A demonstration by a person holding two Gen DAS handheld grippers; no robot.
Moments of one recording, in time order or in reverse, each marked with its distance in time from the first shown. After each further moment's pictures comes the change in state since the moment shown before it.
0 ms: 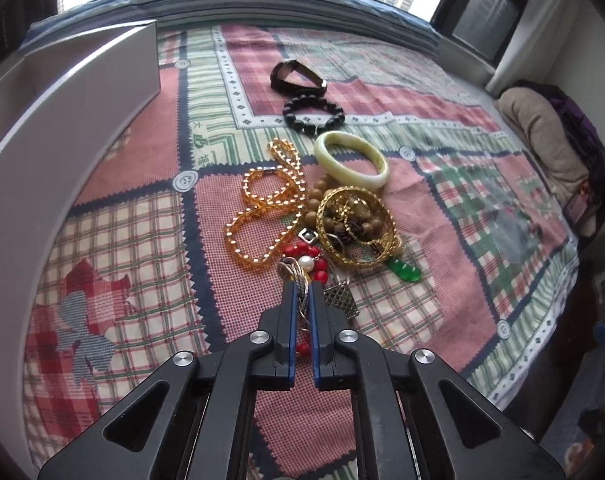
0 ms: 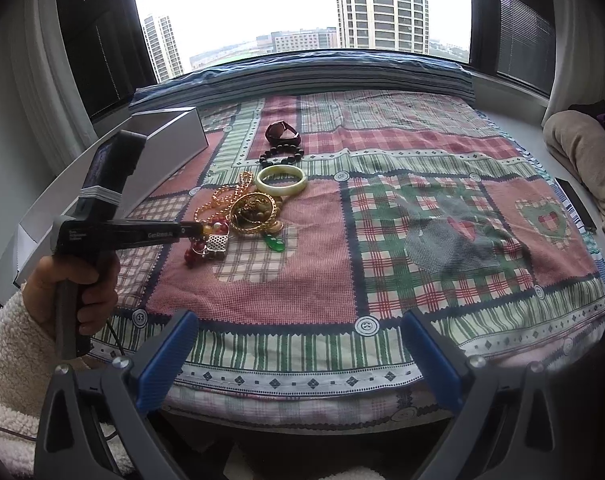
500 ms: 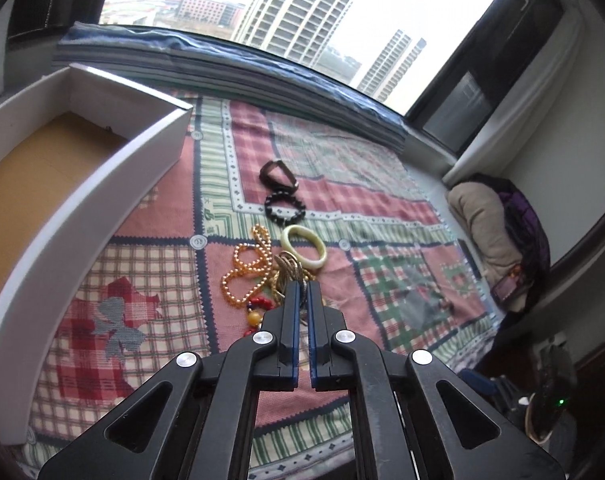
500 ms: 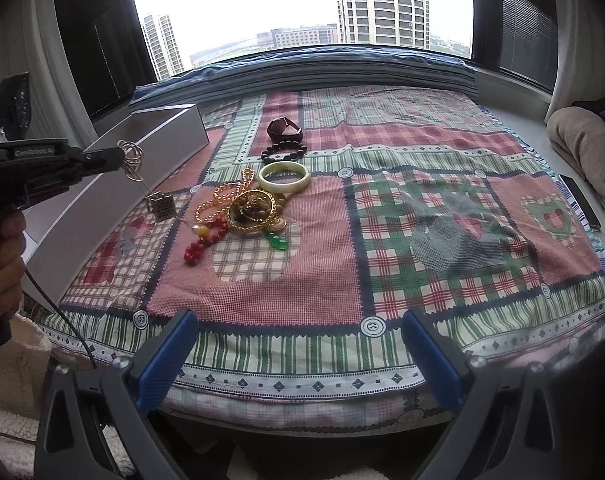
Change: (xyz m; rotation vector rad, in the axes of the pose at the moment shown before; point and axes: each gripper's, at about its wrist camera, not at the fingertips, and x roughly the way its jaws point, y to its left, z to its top) left arm -0.126 0.019 0.010 -0.164 -0.216 -0.167; right arm 0.009 0.000 0.002 0.013 0.020 0.014
